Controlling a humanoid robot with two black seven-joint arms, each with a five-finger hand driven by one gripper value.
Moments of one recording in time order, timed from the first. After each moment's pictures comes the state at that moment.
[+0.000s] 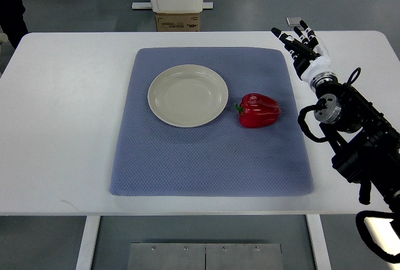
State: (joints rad) left arm -0.01 0.00 -0.21 -0.17 0.05 -0.03 -0.14; right arm 0.79 0.00 1.11 0.68 -0.49 -0.13 0.15
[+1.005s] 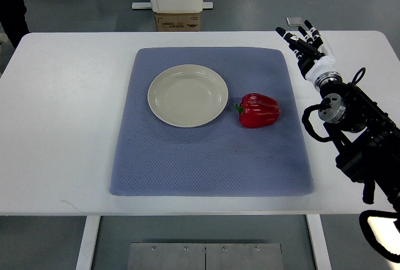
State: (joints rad) left arm 0.00 0.00 -0.21 -0.17 0.05 -0.03 -0.14; right arm 0.79 -0.02 1.11 0.68 -0.47 -0.13 0.15
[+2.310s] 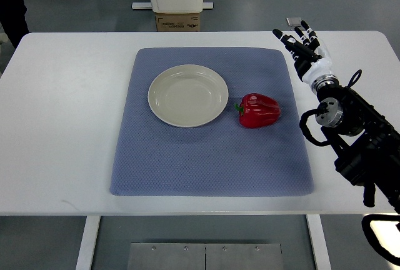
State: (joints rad) left arm 0.00 0.00 -0.21 -0.17 0.05 -0.03 -0.14; right arm 0.79 -0.03 1.02 0.68 -0.41 -0.11 0.22
